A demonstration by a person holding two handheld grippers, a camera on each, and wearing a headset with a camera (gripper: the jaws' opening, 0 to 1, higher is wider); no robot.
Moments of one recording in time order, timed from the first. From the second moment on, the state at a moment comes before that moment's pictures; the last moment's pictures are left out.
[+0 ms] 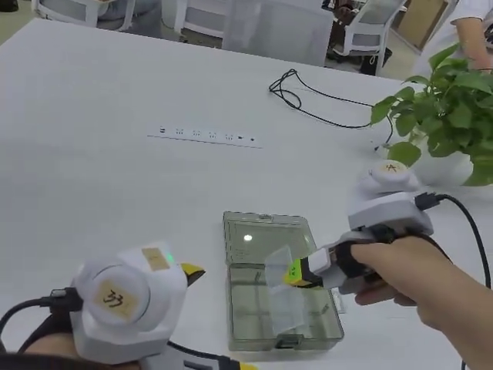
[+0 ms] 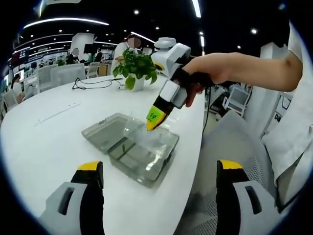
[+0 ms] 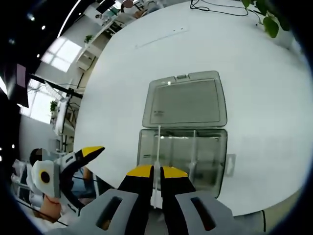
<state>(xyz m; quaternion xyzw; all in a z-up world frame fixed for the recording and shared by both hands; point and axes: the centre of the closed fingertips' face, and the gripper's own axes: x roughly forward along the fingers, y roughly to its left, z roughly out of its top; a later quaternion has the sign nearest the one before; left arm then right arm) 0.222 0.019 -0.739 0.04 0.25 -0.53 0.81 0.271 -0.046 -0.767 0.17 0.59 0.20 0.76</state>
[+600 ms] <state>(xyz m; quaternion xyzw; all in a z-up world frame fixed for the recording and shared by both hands) 0.222 0.018 -0.745 0.02 0.26 -0.53 0.80 0.280 -0.051 -0.791 0.13 0.60 0.18 0.76</state>
